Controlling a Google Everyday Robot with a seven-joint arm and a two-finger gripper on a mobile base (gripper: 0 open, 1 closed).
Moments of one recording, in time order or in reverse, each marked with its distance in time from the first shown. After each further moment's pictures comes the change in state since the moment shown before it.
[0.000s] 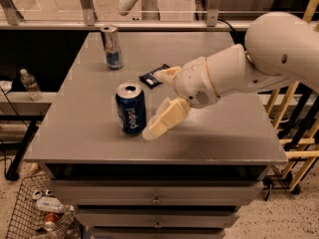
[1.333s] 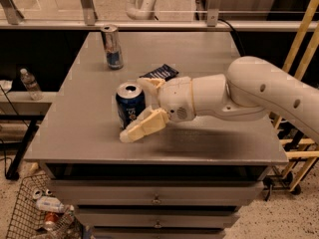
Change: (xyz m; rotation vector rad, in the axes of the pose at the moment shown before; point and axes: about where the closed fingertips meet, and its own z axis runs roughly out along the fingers) arm -0.011 0.001 0.049 -0.013 -0.284 0.053
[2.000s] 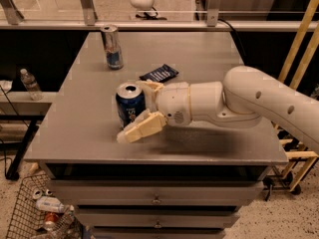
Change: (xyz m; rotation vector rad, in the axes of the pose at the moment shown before) arm 0.005 -0.001 0.009 0.000 -0.062 0.025
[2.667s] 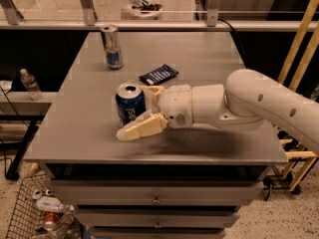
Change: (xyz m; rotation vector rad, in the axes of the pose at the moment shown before) arm 0.006 0.000 -0.003 0.005 0.000 0.009
